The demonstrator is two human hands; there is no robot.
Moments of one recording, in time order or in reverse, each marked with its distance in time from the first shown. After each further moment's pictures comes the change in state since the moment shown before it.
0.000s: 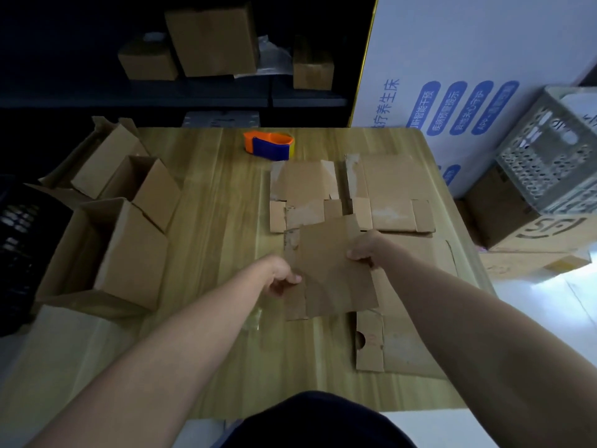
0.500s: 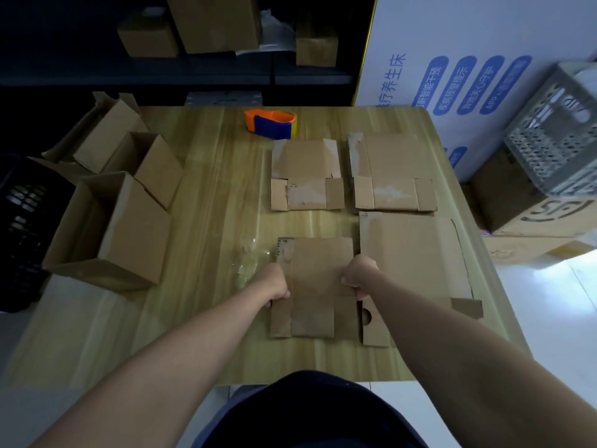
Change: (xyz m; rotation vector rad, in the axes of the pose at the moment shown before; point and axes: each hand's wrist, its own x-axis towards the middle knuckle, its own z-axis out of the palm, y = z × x) left_hand -0.012 -0.060 0.037 0.466 0.277 0.080; right_hand -0.019 0.062 0.070 -0.193 -0.014 0.044
